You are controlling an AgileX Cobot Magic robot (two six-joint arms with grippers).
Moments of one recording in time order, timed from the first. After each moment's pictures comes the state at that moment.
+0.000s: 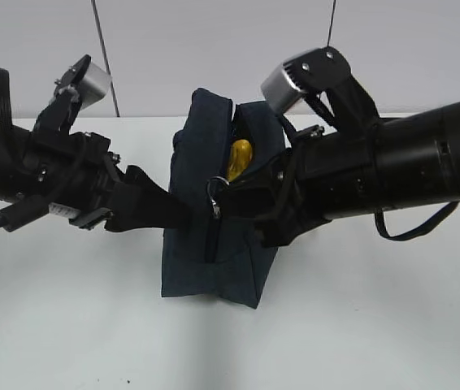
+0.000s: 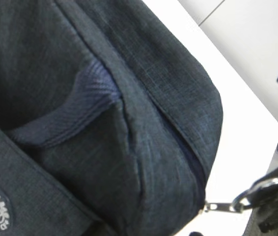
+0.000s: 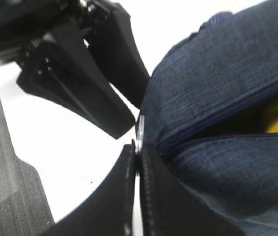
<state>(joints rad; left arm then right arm) -0.33 1.56 -0.86 -1.26 0.80 1.24 0.48 1.46 -0.84 1.44 0.56 -1.57</state>
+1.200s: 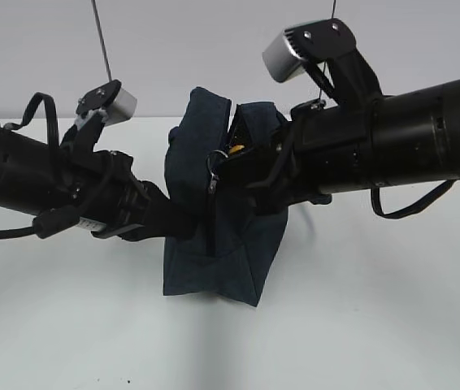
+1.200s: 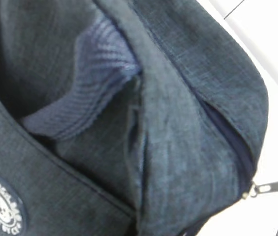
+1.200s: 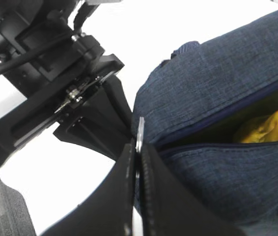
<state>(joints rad) -0.39 1.63 -0.86 -1.31 0.67 1.26 0.48 1.46 -0.88 1.48 0.50 -1.57</state>
